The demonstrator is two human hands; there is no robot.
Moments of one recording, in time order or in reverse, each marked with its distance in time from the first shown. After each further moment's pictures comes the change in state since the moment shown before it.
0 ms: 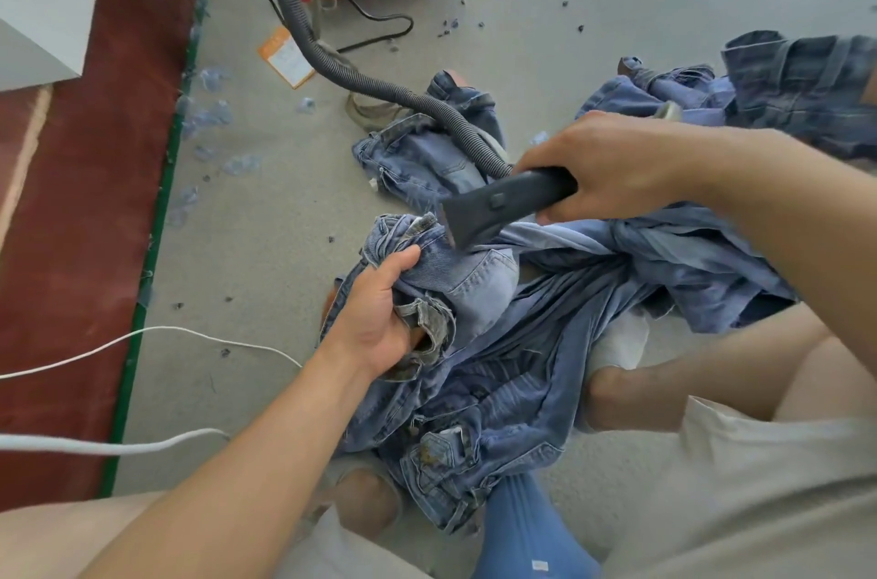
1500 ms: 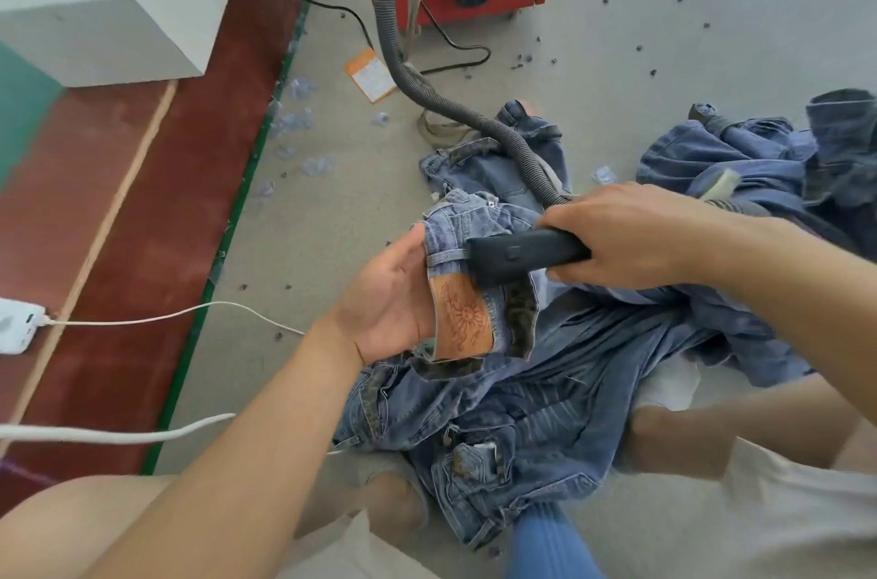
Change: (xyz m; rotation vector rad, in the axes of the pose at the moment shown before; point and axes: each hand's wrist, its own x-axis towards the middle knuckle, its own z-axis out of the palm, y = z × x) left_hand -0.039 0.054 -0.034 0.185 -0.433 -0.050; right_hand 0.013 -0.061 0.017 -0.147 -0.030 -0.047
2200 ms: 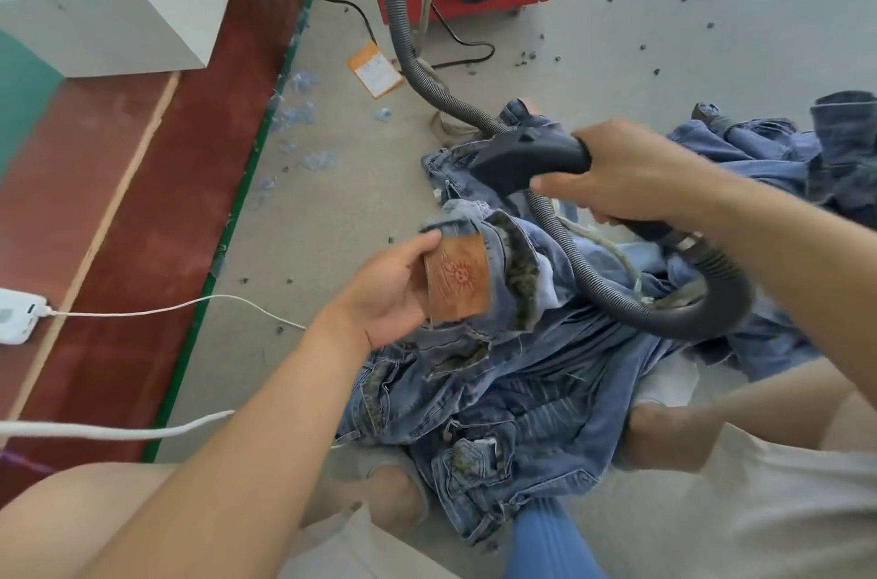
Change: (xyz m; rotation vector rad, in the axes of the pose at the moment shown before) left_hand 0.004 0.006 0.003 0.122 0.305 0.055; right_hand 0.027 0.001 -0.026 0.455 0.196 0.356
